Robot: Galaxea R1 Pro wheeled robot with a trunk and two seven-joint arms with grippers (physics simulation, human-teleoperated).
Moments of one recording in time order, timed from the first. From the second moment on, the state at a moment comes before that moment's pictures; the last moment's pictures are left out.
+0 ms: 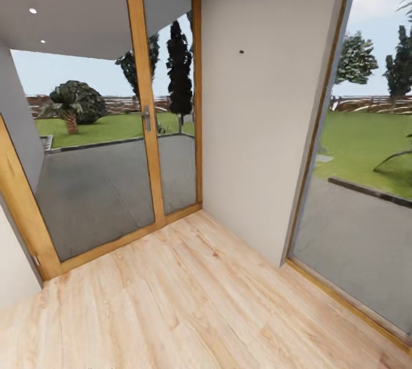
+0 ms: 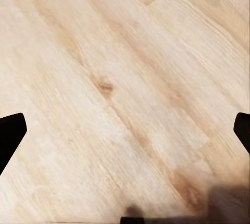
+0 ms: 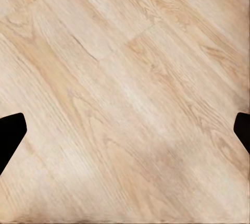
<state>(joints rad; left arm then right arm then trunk) 0.03 0.04 0.01 -0.64 -0.01 -0.07 0.00 -0.16 -0.06 -0.01 -0.46 0.00 -0.13 -0.01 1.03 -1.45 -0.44</state>
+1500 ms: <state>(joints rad) 0.03 0.03 0.00 -0.64 -0.01 -0.06 0.00 -0.16 -0.06 -0.01 -0.46 0.00 -0.13 -0.01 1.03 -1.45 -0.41</state>
